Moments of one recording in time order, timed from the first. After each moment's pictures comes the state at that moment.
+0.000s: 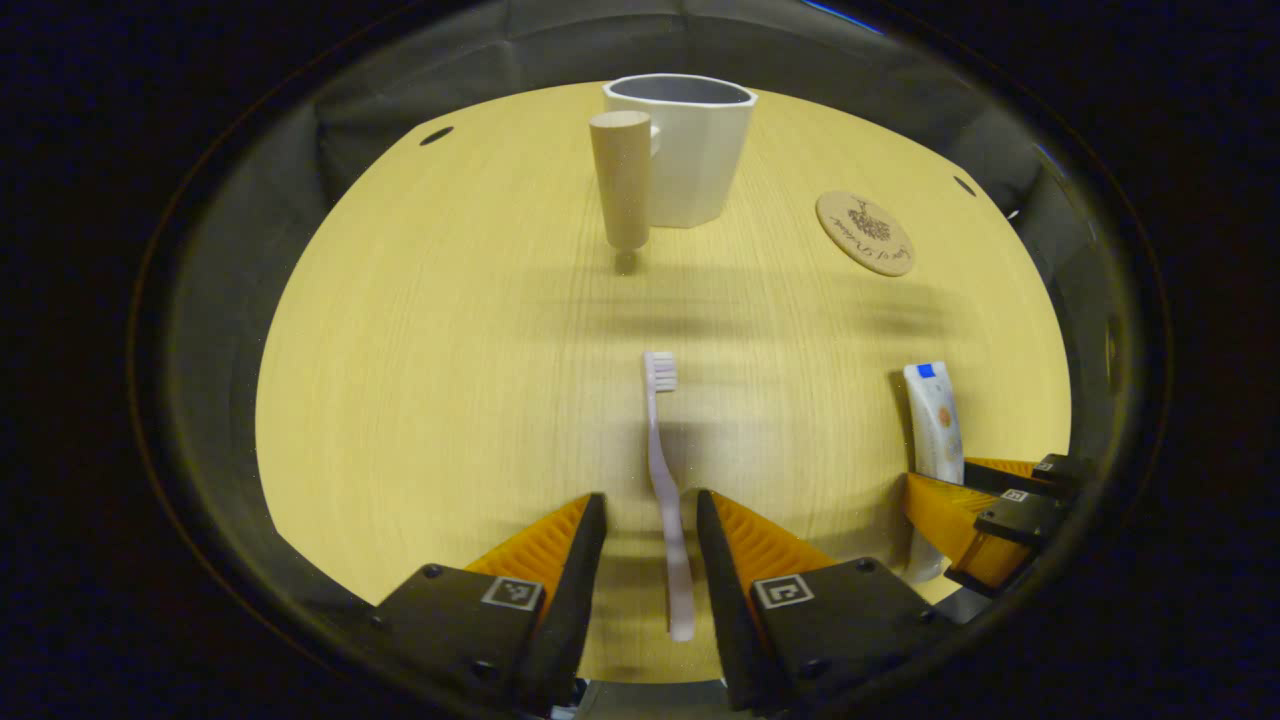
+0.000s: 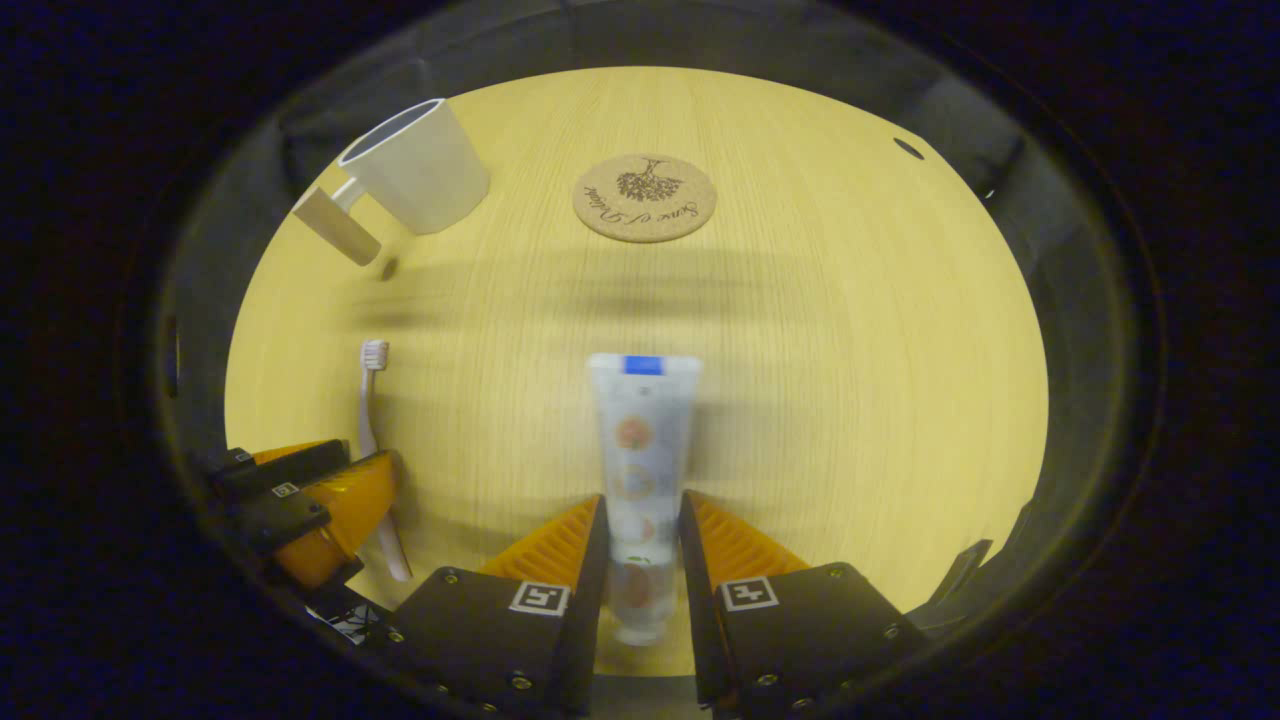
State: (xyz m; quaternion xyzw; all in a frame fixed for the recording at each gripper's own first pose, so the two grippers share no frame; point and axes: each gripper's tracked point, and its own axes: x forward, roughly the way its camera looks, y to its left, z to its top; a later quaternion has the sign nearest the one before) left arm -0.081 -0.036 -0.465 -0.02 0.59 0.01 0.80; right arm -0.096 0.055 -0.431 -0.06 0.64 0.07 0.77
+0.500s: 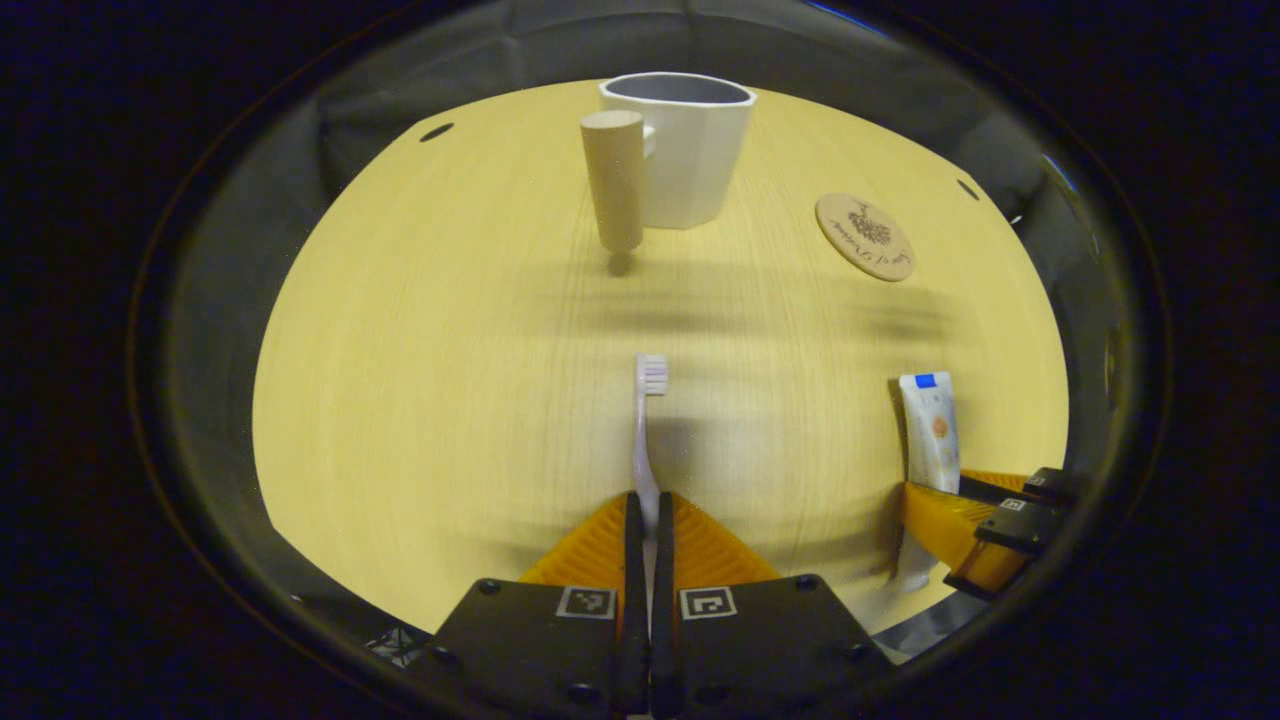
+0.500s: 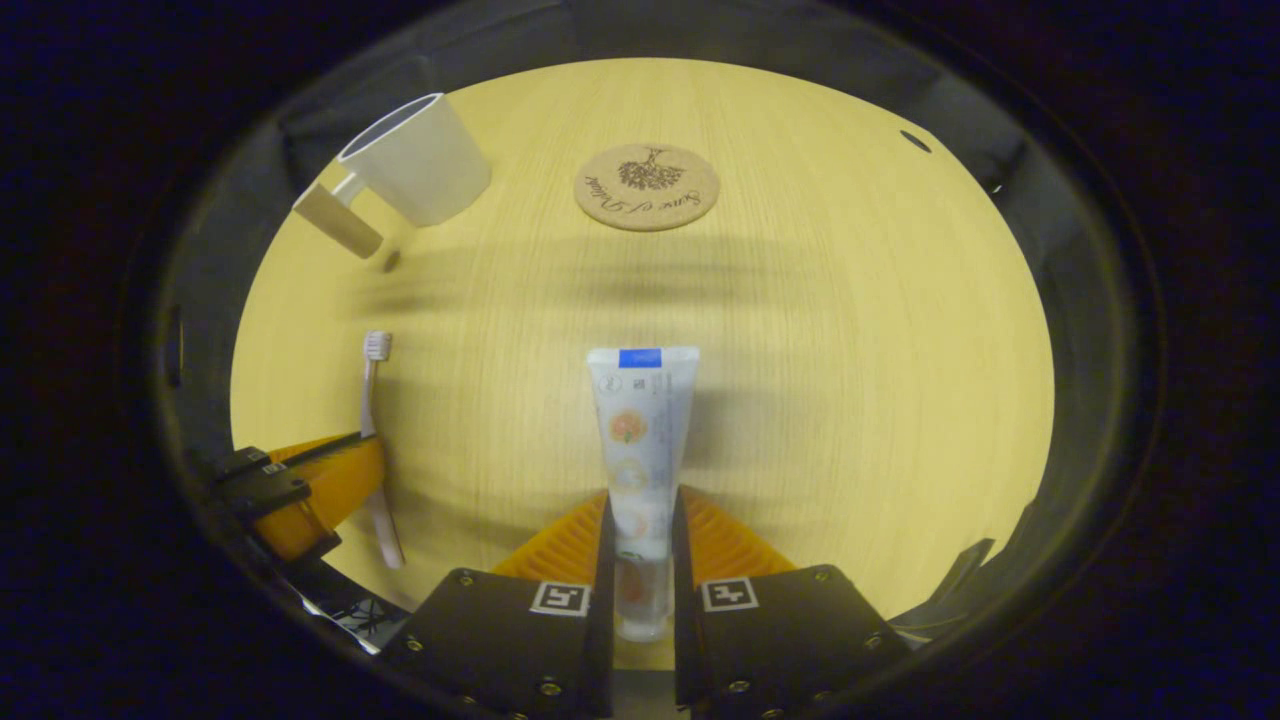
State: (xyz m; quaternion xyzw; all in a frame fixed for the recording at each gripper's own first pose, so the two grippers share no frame) left arm -0.073 -0.041 -0.468 -0.03 0.60 0.01 0.80; right arm -0.094 0.053 -0.426 -0.05 0.64 0.07 0.77
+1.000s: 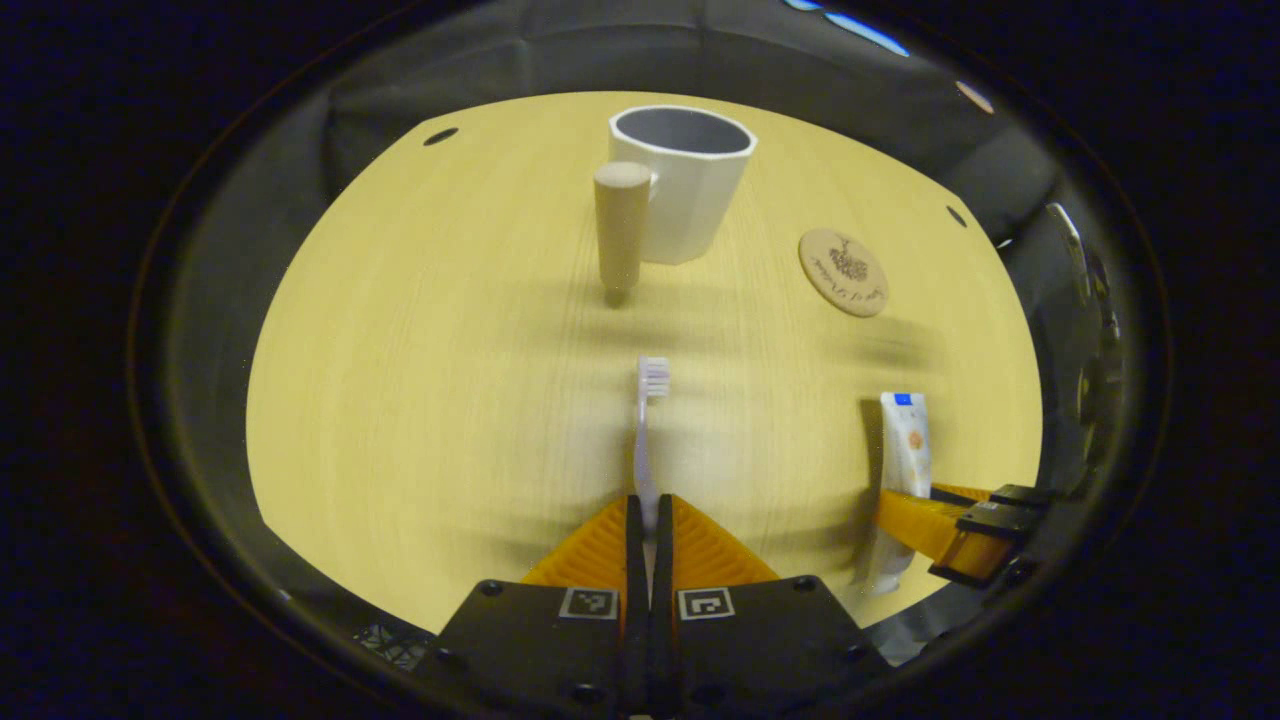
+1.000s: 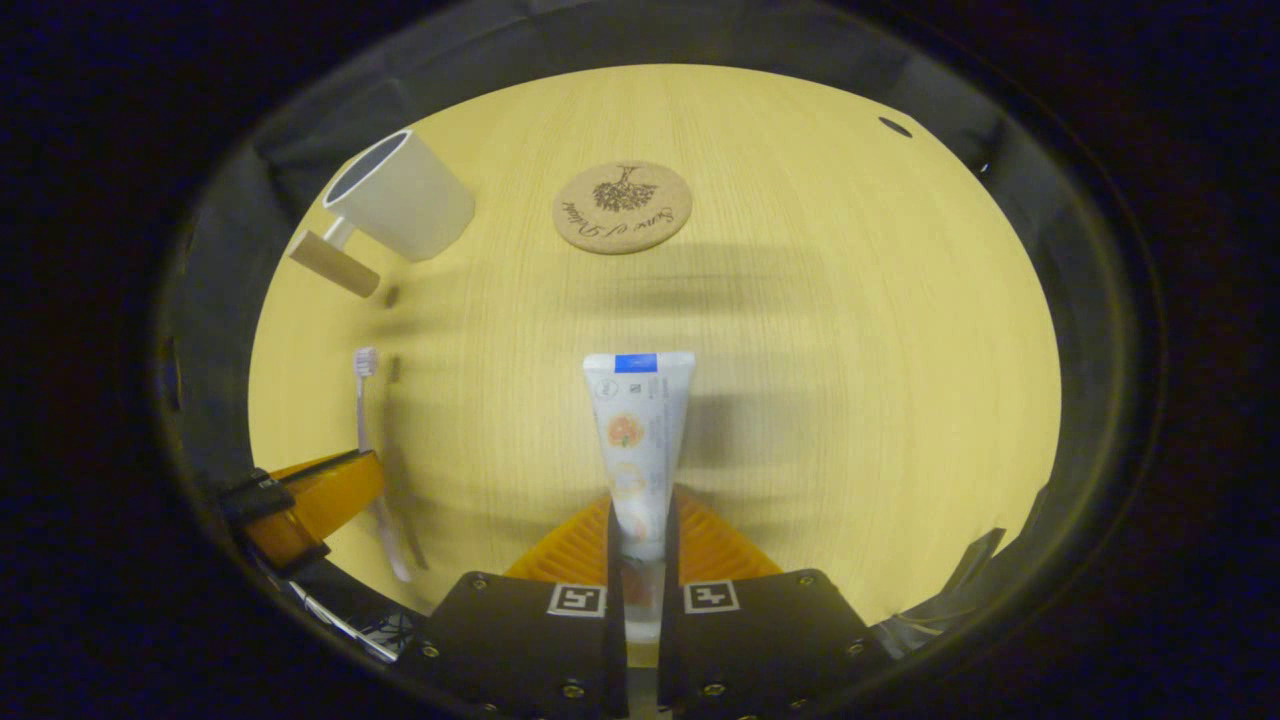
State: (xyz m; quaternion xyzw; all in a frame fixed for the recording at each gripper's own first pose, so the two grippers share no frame) left arm -0.062 -0.052 -0.429 -0.07 0.58 0.00 0.81; right arm -0.086 0.051 -0.414 0.00 0.64 0.07 0.77
